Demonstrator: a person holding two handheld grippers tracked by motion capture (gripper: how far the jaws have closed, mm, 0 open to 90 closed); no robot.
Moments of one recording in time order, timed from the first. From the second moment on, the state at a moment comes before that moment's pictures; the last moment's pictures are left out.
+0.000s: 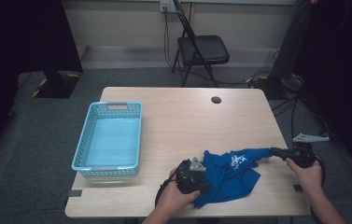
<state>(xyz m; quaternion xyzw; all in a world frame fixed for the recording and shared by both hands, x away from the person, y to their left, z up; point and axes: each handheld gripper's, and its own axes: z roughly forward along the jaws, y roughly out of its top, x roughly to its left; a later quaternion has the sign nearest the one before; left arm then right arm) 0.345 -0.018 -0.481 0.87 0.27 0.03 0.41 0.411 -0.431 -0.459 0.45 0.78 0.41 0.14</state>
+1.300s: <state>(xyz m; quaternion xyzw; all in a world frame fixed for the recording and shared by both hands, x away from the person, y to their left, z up) 0.350 0.068 -0.431 0.86 0.31 0.10 0.39 0.406 -0.358 -0.429 0.35 0.83 0.42 0.12</state>
